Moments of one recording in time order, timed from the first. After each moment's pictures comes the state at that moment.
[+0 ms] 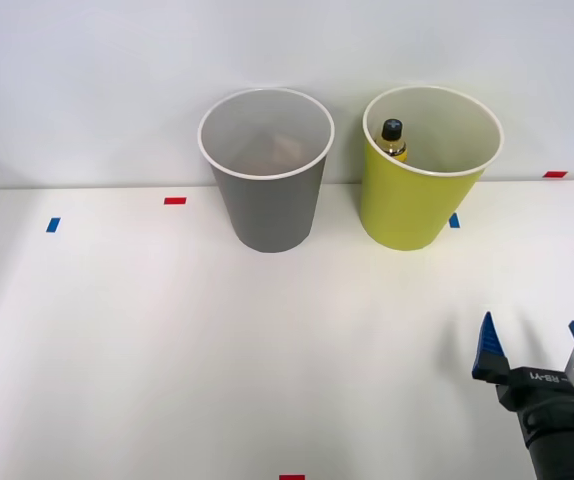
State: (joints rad) arm 0.64 0.01 -0.04 -2.03 0.64 -0.17 0.88
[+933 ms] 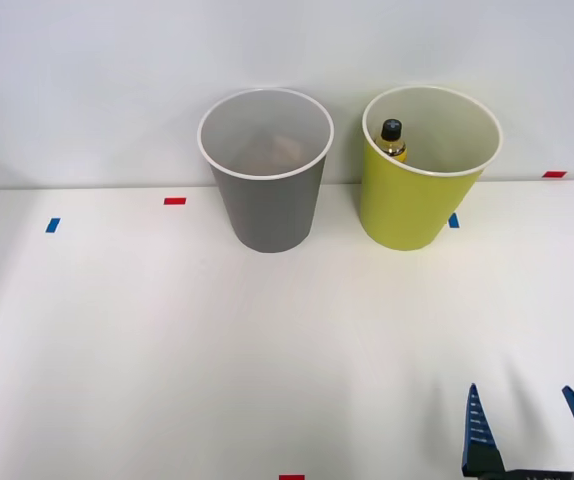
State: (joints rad) arm 0.95 -0.03 0.09 -2.01 0.27 -0.54 1.28
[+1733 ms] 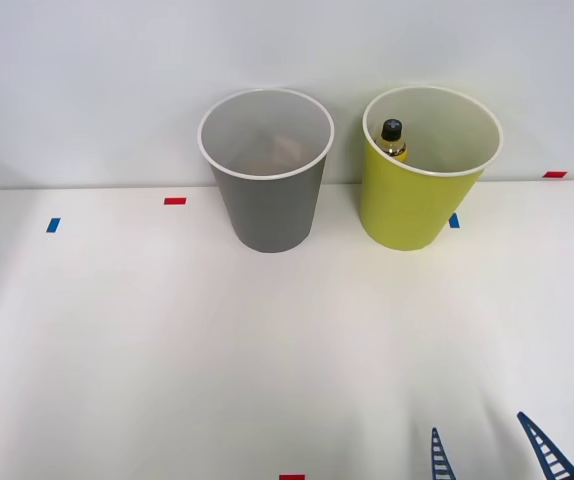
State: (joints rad) arm 0.88 -0.07 0.09 -1.75 0.39 -0.78 1.34
